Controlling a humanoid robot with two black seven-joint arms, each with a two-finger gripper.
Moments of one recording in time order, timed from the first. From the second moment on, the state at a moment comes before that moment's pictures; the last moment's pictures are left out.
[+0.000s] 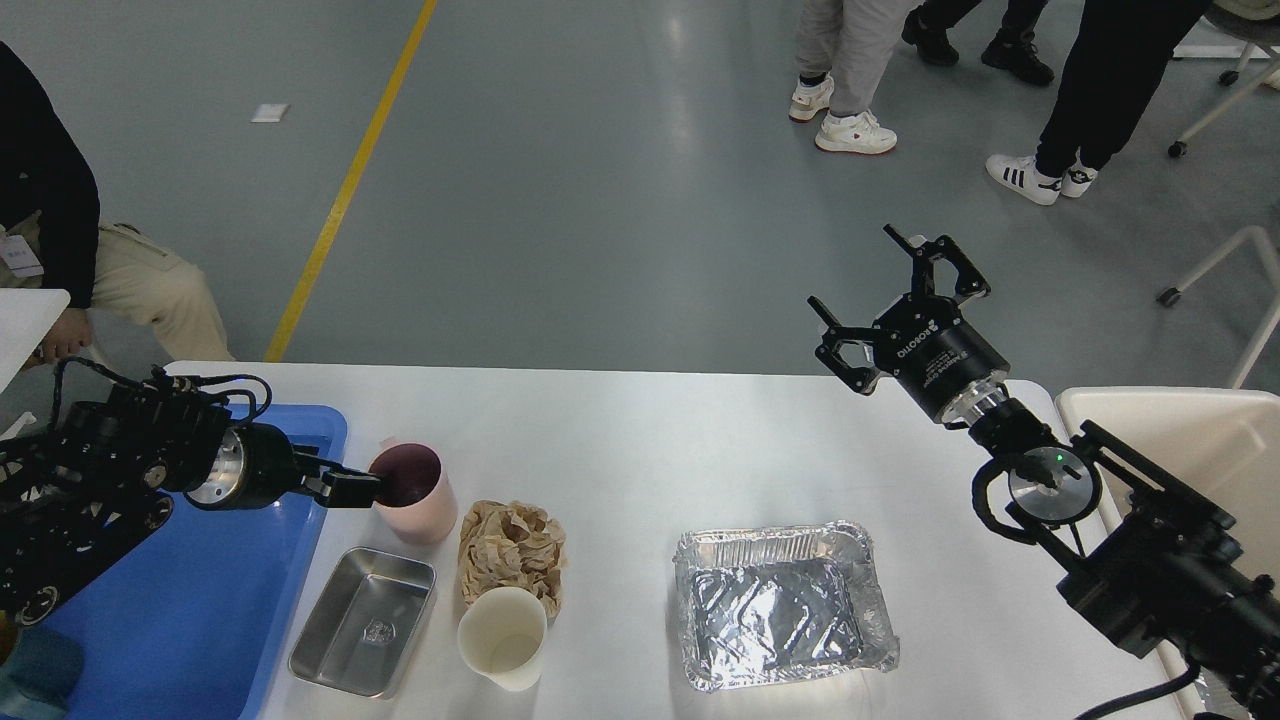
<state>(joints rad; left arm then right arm) -0.70 0.60 -0.52 -1.05 1.96 -0.56 -0.22 0.57 -0.33 0.84 0.99 0.15 0.45 0.16</state>
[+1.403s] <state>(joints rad) -0.71 0.57 -0.46 -0.93 2.06 -0.48 -0.37 0.55 -0.35 0.85 1.01 0.15 0.45 0.16</state>
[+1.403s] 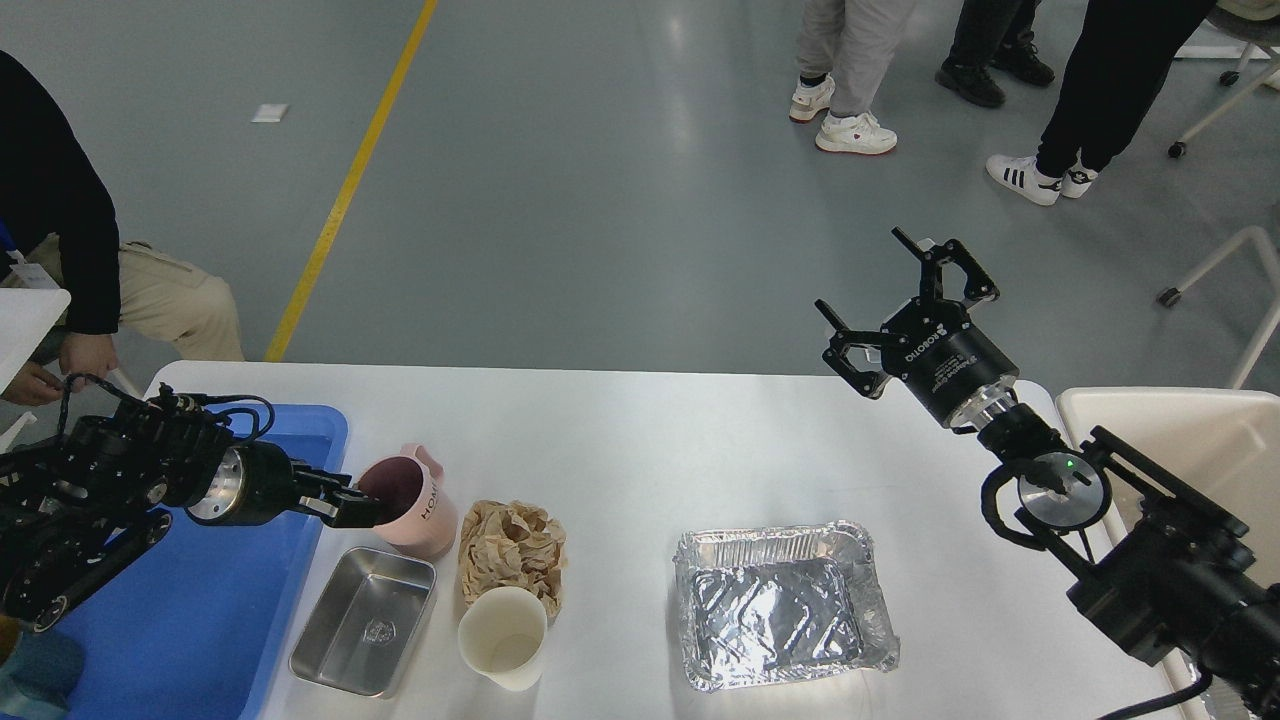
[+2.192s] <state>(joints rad) -0.71 0.58 -0.46 -0.93 2.08 -0.48 -0.41 0.55 -0.34 0.85 1.01 0.14 0.45 0.16</state>
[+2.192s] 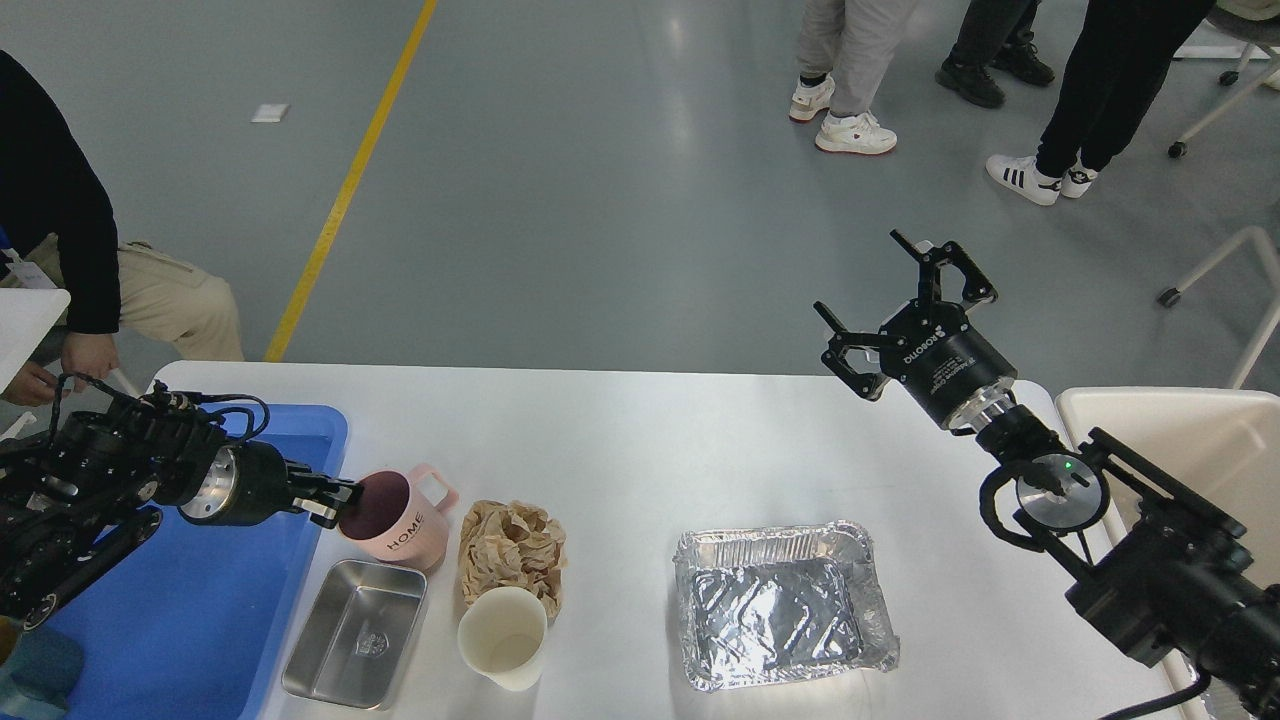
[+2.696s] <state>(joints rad) -0.78 0.60 -0.46 -0.92 2.07 -0.49 -0.46 0.55 -0.34 0.85 1.01 0.14 0.45 0.16</state>
